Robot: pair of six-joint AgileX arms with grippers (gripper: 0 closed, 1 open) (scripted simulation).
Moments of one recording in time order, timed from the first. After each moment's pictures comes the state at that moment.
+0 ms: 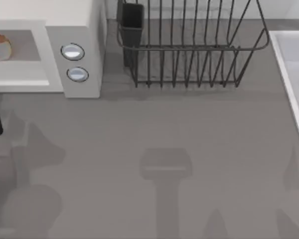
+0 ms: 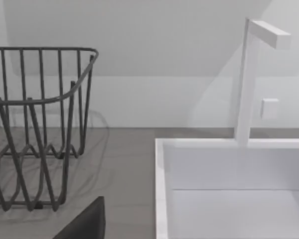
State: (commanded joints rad) left arm 0.31 1.80 0.45 0.96 0.34 0.15; right arm 0.00 0.00 0.00 0.00 0.00 0.00
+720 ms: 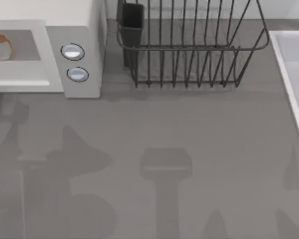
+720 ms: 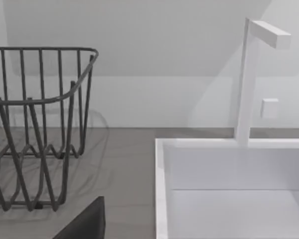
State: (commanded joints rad) left arm 0.31 1.41 0.59 0.41 0.33 0.15; right arm 0.00 0.00 0.00 0.00 0.00 0.00
